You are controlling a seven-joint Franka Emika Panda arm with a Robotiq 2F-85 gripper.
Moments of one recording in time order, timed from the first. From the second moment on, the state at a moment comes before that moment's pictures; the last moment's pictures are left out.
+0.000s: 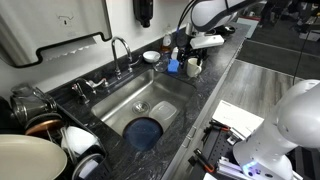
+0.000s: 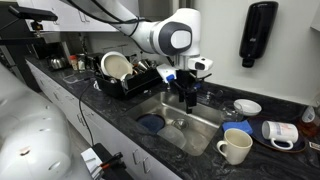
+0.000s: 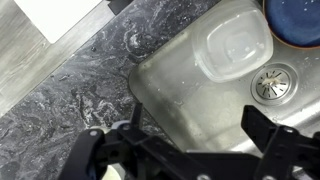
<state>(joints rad) -0.18 -0.28 -0.10 -2.43 -0.09 2.13 0.40</state>
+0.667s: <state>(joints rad) -0.23 -0.25 -0.16 -2.49 -0.11 2.31 0.40</state>
